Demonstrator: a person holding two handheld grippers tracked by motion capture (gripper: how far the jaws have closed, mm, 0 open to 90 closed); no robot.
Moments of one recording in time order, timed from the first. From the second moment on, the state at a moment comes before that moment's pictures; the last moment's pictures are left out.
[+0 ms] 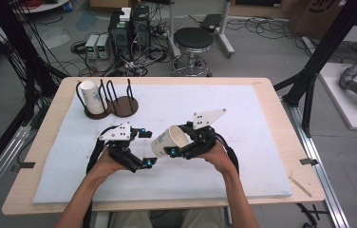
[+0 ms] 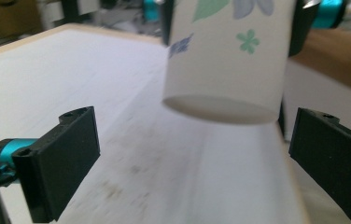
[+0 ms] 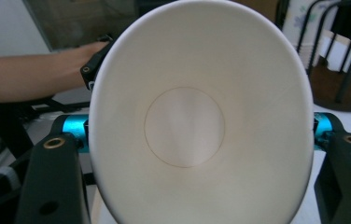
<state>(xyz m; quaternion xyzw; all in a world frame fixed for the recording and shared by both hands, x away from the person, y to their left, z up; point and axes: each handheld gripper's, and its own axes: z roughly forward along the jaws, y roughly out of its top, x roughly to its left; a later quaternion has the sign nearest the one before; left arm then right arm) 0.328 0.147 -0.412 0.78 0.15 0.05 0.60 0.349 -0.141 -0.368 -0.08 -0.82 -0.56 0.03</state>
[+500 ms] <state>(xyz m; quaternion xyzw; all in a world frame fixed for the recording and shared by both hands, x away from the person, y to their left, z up) 0.311 0.210 -0.442 0.75 0.35 0.18 0.53 0.364 -0.148 -0.353 -0.18 -0.87 -0.45 -0.03</state>
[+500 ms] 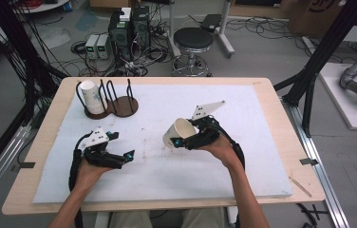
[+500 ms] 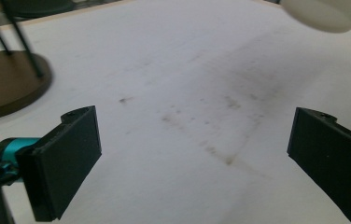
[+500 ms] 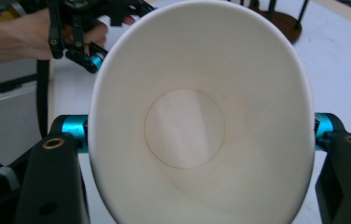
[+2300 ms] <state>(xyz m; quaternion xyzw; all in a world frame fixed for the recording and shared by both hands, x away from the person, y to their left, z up) 0.307 0.232 -0.460 0.71 0.41 0.23 0.52 0.409 -0.105 -0.372 -0.25 -0.93 -0.25 -0.07</state>
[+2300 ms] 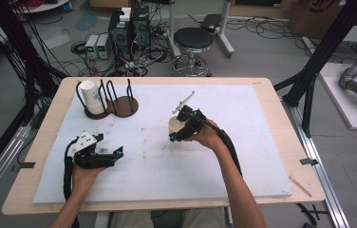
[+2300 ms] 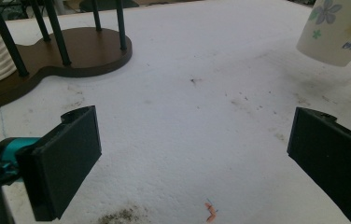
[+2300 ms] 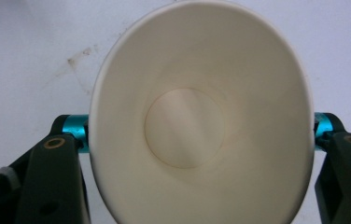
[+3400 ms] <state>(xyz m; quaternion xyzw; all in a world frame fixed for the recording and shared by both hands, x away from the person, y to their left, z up) 0.307 0.232 -0.460 0.71 0.41 0.23 0.52 0.411 -0.086 -0.406 -0.25 -0.94 -0.23 -0.09</state>
